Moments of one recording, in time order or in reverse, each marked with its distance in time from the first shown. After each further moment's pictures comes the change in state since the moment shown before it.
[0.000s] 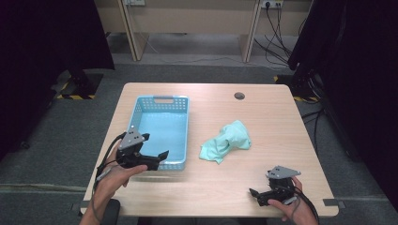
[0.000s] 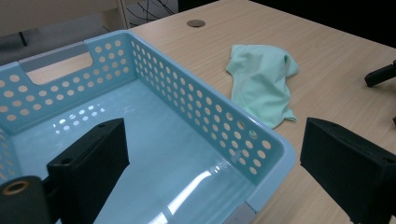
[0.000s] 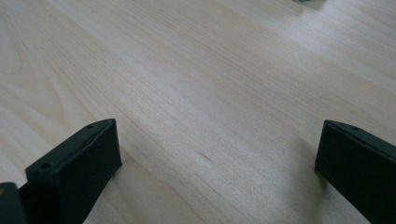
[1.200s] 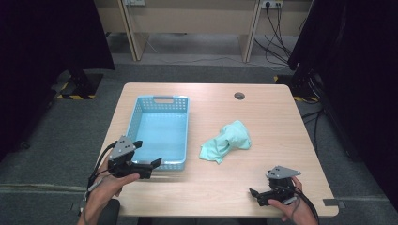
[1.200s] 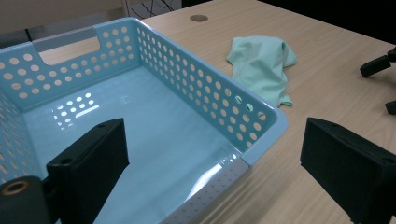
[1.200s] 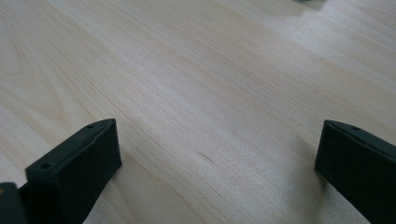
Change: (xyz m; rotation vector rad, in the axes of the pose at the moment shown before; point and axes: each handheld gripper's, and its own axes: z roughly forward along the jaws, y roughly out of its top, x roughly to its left) left arm -0.005 -0.026 -0.025 -0.018 0.013 -0.013; right arm 0.000 0.000 0.000 0.000 0.000 0.000
